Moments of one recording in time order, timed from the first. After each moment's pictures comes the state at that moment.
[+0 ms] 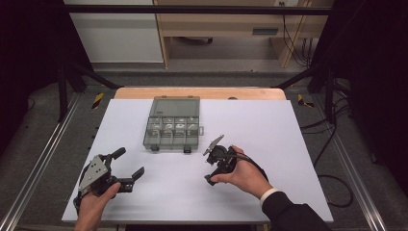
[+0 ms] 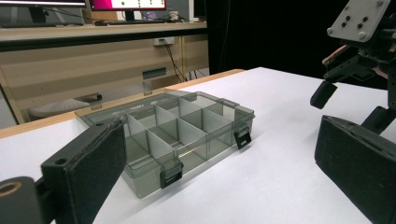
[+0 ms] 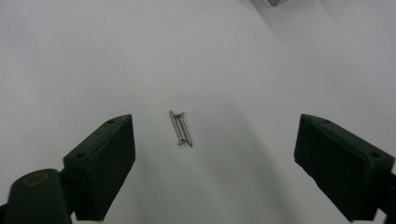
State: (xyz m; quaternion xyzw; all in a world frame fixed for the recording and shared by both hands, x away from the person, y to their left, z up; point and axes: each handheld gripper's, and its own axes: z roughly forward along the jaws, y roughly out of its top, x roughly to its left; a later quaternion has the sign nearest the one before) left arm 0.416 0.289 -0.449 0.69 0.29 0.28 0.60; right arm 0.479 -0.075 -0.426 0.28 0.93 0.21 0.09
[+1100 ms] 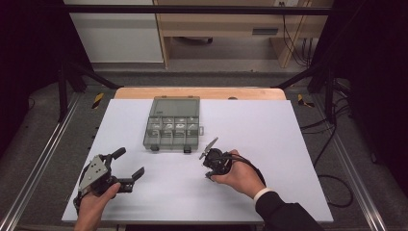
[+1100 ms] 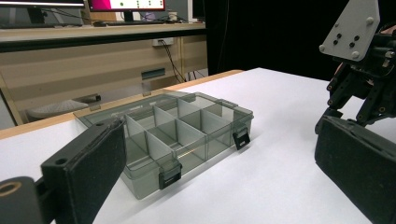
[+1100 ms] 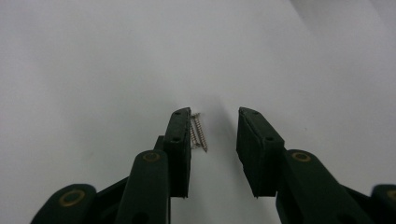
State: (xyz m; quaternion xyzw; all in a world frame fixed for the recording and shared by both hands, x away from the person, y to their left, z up) left arm 0.415 0.289 -0.449 0.69 0.28 0.28 0.60; right arm 0.481 -0.064 -0.438 0.26 0.95 0.19 0.07
